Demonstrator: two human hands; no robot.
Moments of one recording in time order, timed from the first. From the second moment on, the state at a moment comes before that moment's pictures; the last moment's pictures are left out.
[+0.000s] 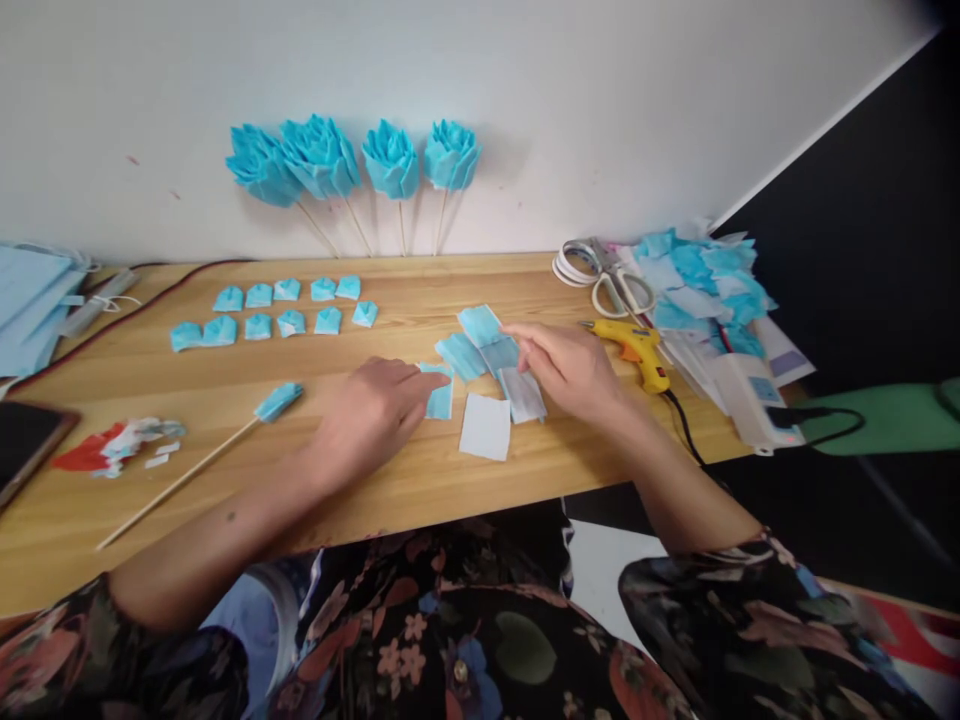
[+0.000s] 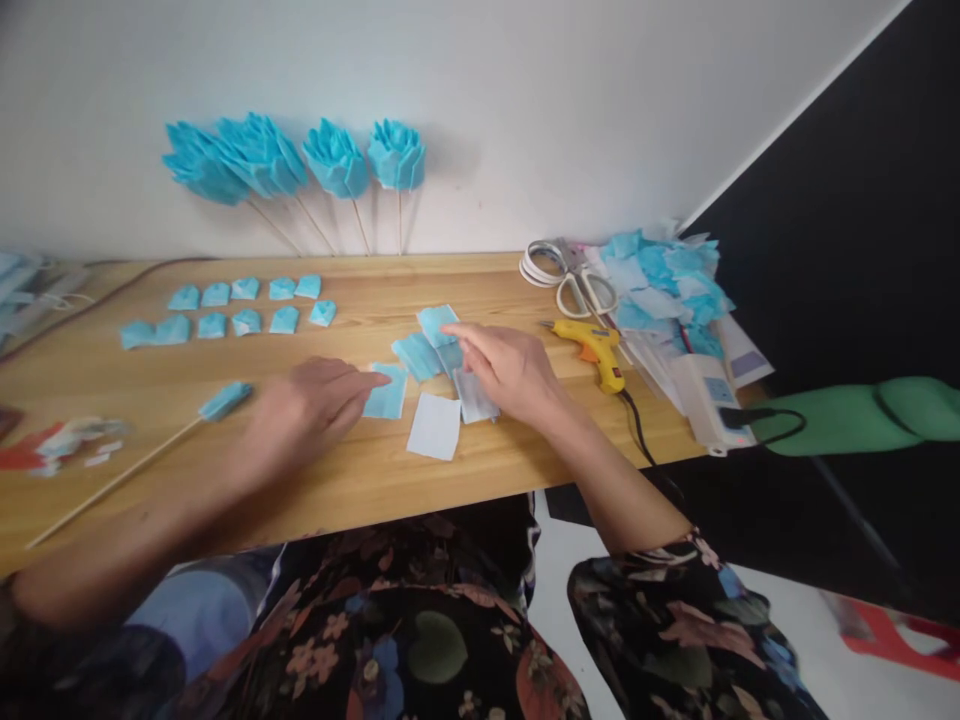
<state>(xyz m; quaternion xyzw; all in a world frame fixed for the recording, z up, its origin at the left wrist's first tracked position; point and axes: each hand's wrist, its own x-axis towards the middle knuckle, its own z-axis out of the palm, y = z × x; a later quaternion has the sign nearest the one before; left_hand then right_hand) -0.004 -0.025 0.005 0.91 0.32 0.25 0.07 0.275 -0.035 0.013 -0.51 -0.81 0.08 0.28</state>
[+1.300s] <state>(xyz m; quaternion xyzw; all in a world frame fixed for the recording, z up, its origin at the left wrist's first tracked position) 0.009 -0.043 -0.020 0.97 0.24 0.09 0.03 0.255 -0.048 0.009 -0.47 -0.84 0.09 0.26</state>
